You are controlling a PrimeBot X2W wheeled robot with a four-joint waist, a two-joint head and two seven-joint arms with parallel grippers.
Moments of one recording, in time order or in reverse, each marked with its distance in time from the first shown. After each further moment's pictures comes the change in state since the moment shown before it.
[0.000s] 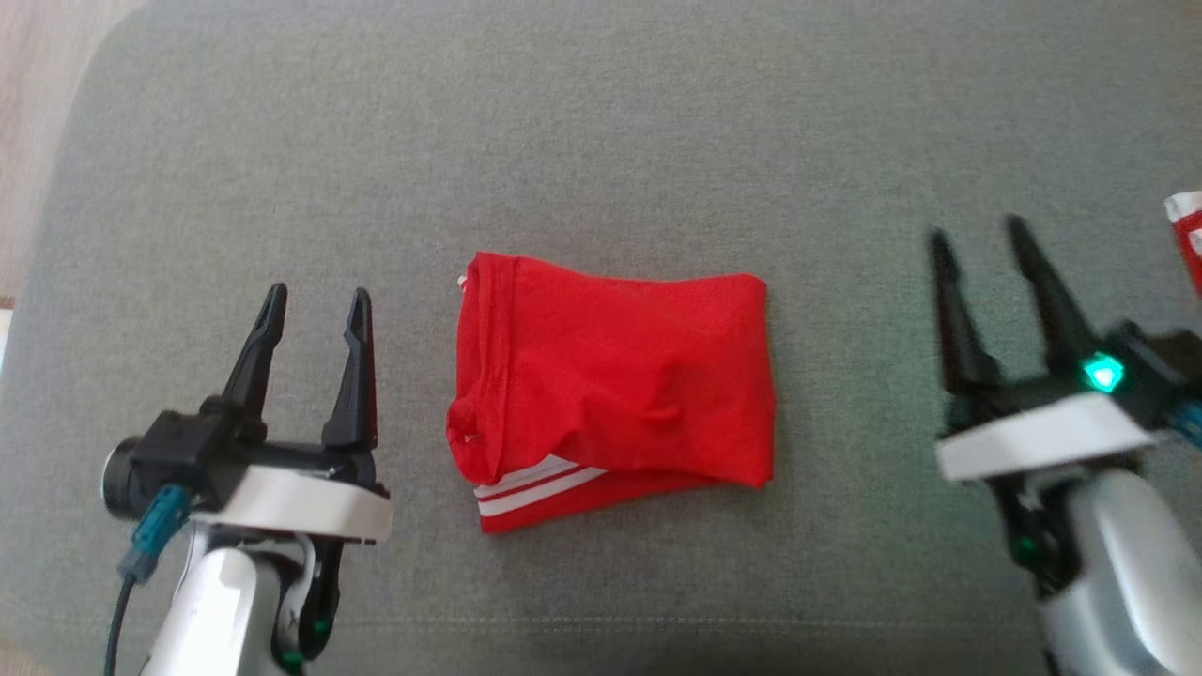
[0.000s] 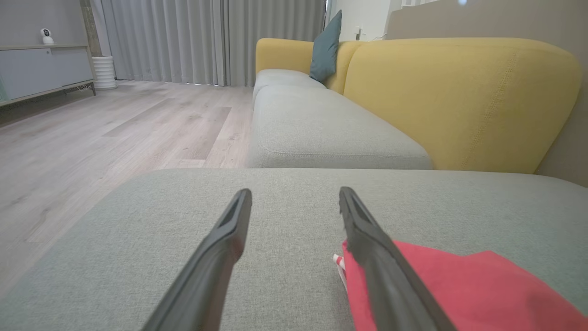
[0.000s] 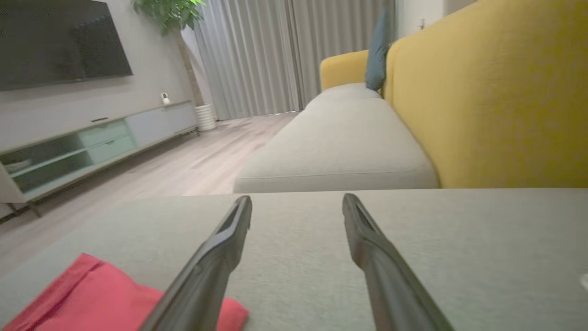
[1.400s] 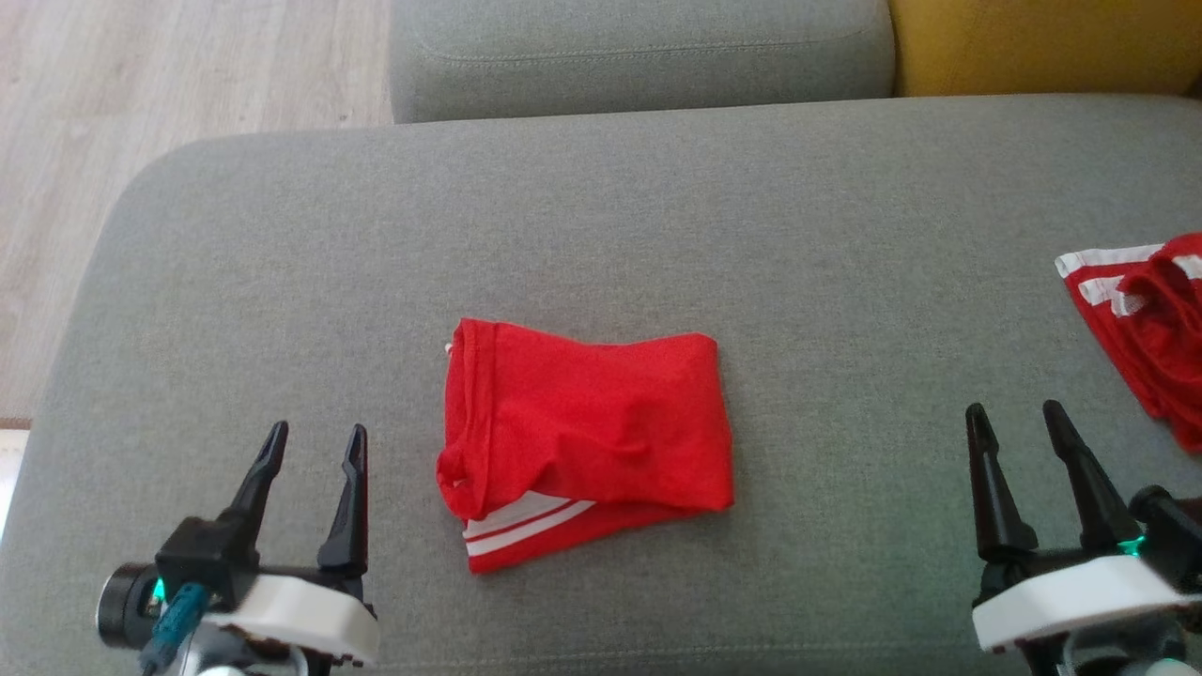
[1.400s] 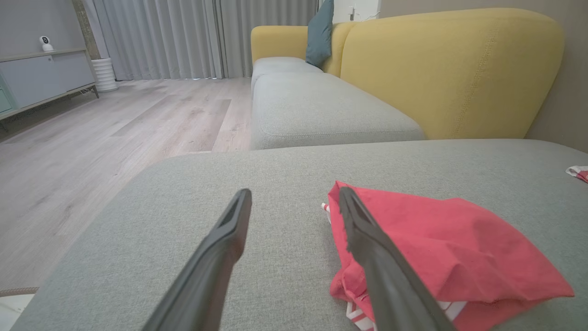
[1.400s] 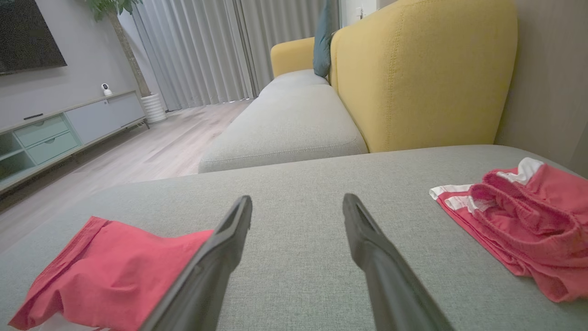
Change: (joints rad) left arm 0.215 0.052 -0.011 -0.042 0.024 0.052 0.070; right arm 0.402 0.112 -0.175 -0.292 -0.080 0.000 0.207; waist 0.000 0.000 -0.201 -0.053
